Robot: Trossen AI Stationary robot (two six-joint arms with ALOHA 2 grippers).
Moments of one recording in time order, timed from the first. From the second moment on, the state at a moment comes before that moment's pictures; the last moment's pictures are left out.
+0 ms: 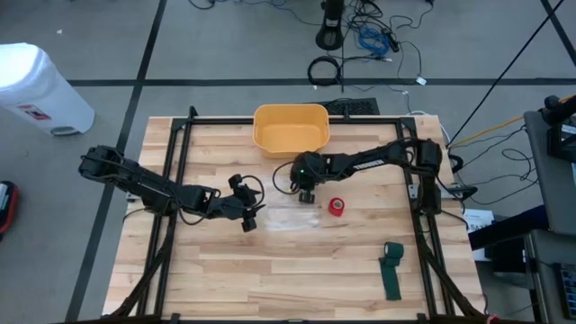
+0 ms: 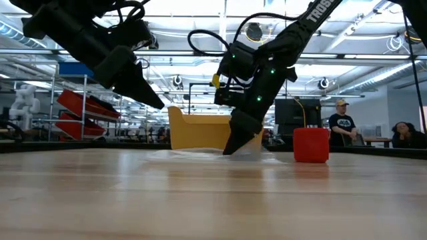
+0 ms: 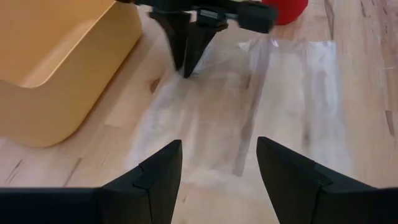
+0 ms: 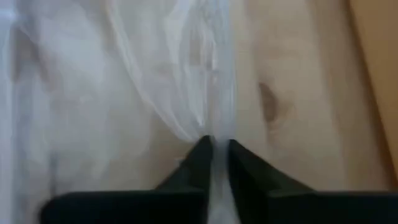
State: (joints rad) left arm -0.22 1.34 0.57 0.06 -0.51 -0.23; right arm -0.20 1.96 1.12 -0.19 0.06 -0.12
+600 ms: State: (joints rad) left arm -0.22 1.34 0.61 0.10 -0.58 -0.15; right arm 0.17 1.75 1.12 -0.11 0.70 -0.42
